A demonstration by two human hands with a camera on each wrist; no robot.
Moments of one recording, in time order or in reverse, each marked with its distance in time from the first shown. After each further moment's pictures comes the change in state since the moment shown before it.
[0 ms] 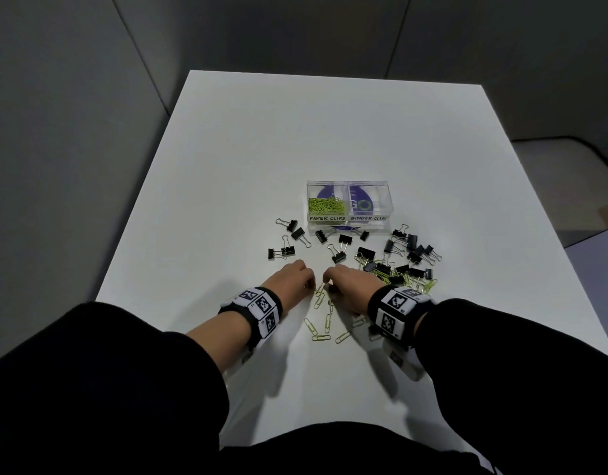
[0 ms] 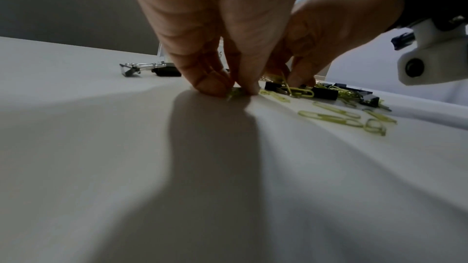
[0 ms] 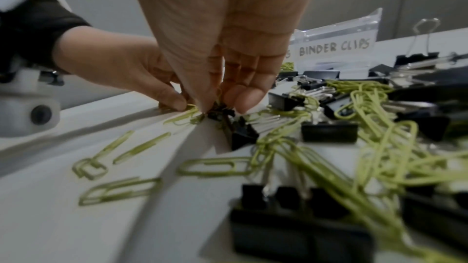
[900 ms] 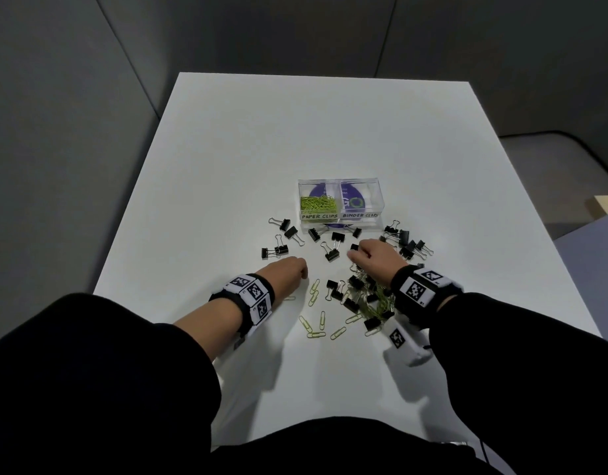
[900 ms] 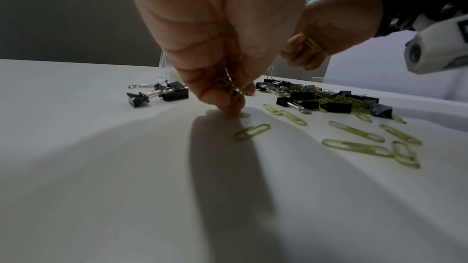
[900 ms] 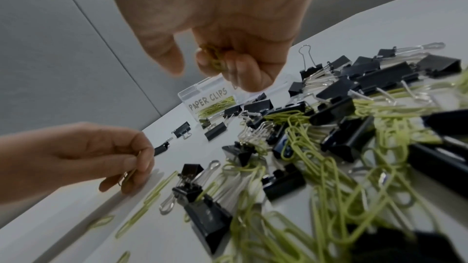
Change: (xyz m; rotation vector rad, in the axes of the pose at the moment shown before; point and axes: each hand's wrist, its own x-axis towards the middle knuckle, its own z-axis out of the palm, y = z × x) left_hand 0.008 0.002 -0.013 0.030 -0.091 -0.063; right_hand -0.010 0.035 -0.029 0.524 0.233 0.320
